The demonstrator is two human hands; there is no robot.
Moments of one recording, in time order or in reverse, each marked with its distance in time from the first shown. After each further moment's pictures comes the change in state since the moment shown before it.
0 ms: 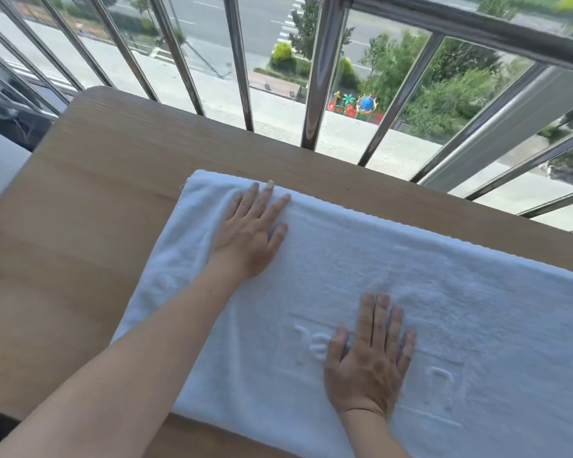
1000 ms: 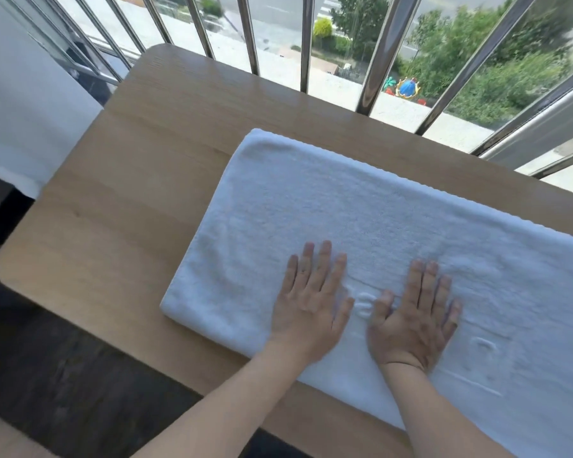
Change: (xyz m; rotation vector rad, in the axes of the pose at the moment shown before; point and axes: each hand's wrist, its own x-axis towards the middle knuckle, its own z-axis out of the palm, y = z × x) left_hand -0.165 0.076 0.042 -0.061 0.021 -0.027; right_hand -0.001 0.002 0.005 0.017 0.003 -0.004
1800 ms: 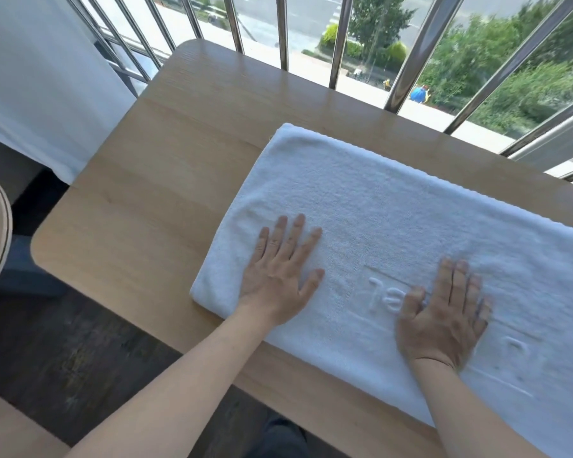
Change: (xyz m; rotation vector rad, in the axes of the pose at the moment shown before) left_hand -0.003 -0.092 -0.029 0.112 -0.043 -0.058; right_hand -0.001 0.000 0.001 0.014 0.057 0.005
